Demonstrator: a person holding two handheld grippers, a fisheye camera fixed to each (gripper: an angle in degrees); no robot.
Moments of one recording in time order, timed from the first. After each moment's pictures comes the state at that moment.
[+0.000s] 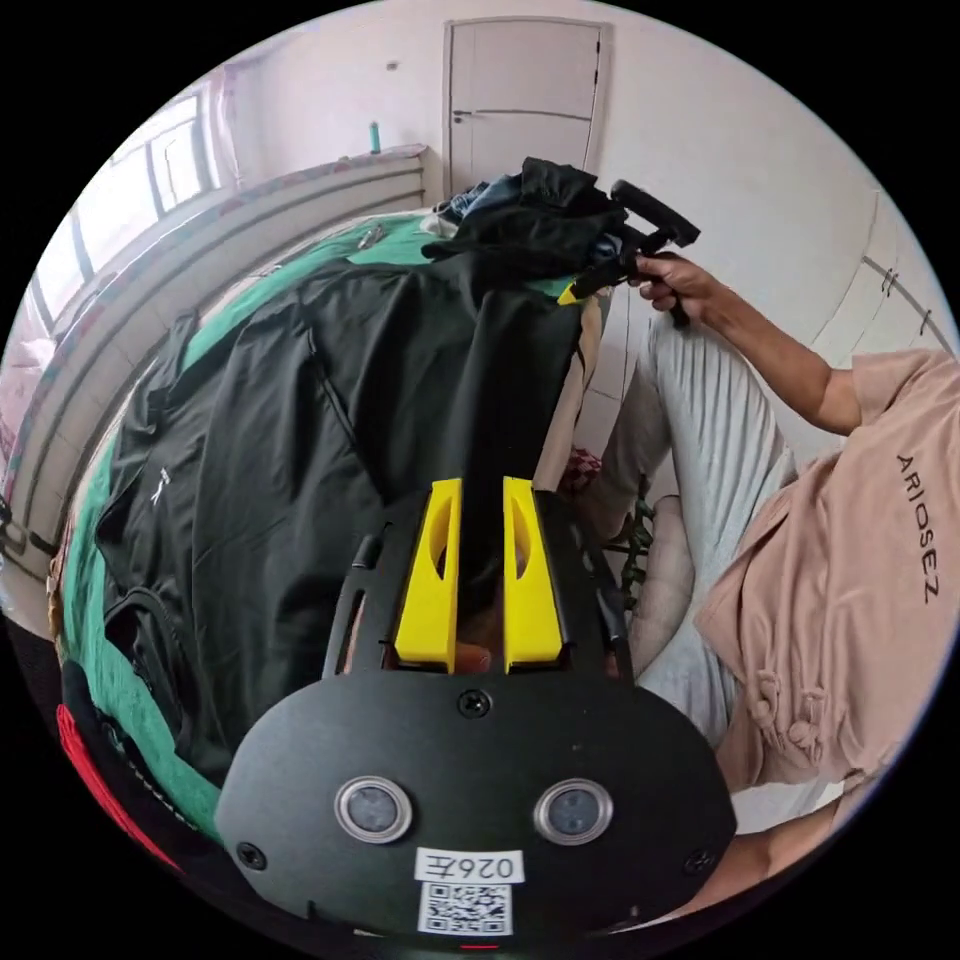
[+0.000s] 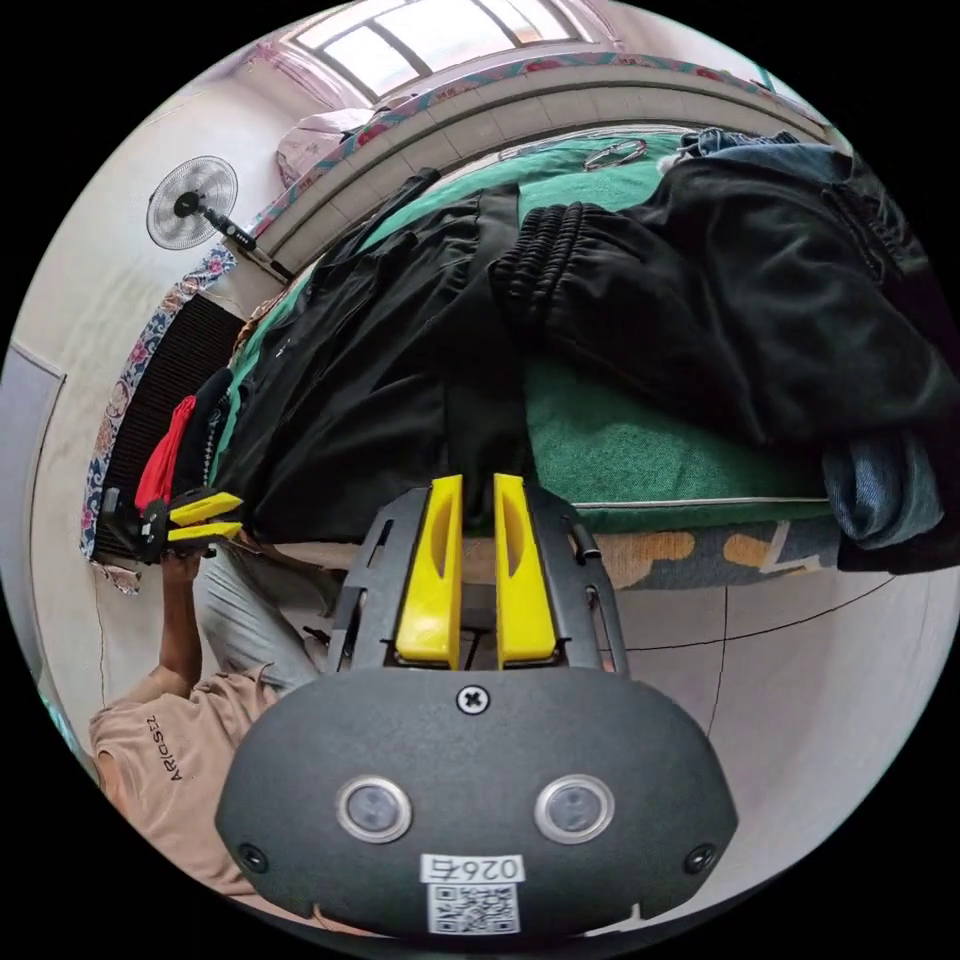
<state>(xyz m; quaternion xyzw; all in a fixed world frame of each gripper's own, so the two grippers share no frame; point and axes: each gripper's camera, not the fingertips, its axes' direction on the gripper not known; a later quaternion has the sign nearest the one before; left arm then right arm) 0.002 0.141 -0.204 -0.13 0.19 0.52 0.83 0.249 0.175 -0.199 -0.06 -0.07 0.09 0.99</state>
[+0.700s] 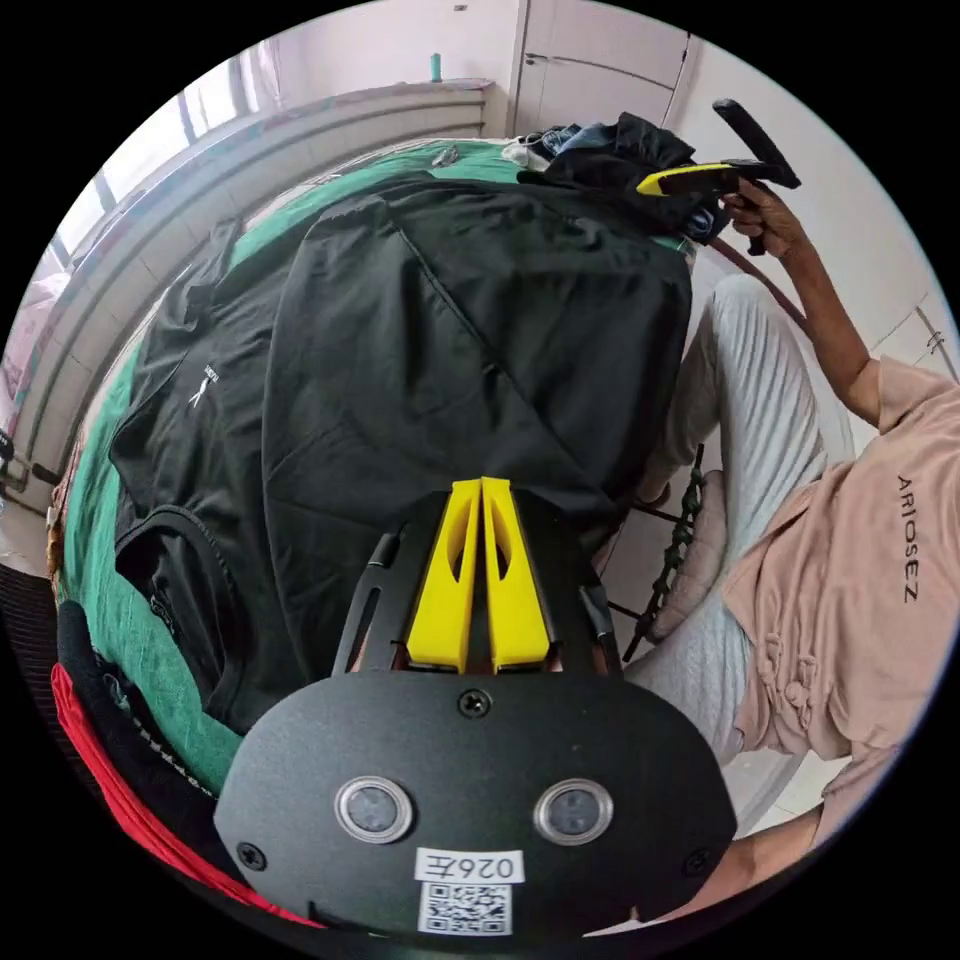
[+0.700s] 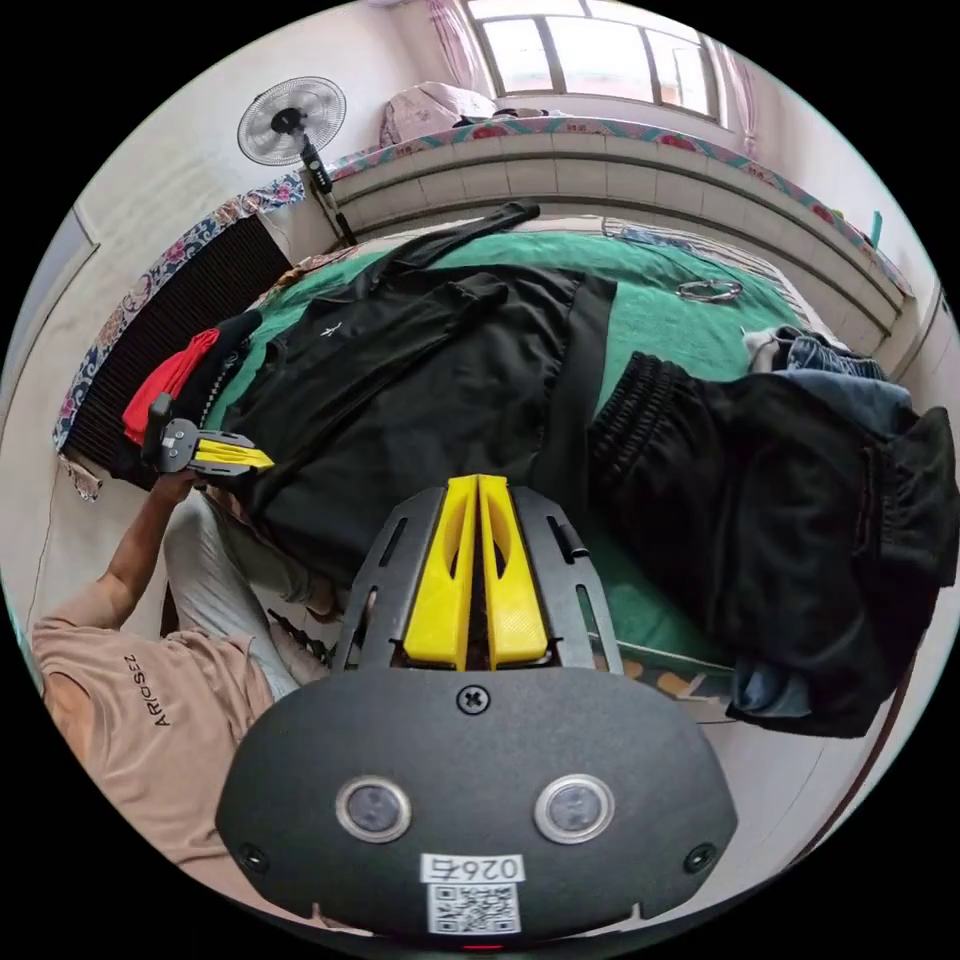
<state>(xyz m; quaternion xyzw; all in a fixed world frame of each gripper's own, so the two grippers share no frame) -0.094 -0.012 -0.191 -0.12 0.20 0.42 0.88 0.194 0.038 -0.239 0.00 -0.04 -0.07 1.00</state>
